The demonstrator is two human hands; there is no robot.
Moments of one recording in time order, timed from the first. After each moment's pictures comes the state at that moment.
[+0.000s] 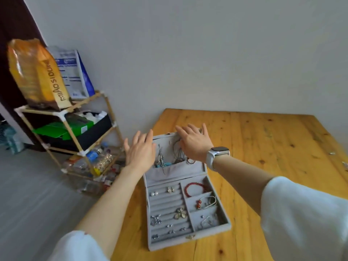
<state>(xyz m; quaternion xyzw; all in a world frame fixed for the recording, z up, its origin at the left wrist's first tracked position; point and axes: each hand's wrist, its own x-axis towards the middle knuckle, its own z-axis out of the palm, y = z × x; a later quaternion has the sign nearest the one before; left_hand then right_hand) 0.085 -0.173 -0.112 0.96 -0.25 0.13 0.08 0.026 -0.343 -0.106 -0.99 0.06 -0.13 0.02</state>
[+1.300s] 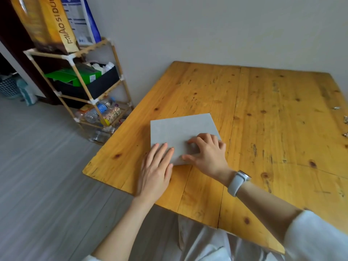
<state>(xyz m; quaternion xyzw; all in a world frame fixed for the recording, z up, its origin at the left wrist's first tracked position) -0.097 -0.098 -0.258 0.89 -0.36 0.19 0.21 -0.143 -0.275 -0.204 -0.96 0.09 -0.15 0.21</state>
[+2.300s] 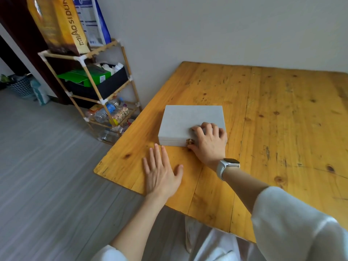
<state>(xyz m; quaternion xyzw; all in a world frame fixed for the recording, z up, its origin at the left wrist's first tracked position) -0.097 -0.107 -0.254 0.98 -0.16 0.01 0.08 -0.088 -0.271 -0.225 -0.97 0.12 -0.21 0.04</state>
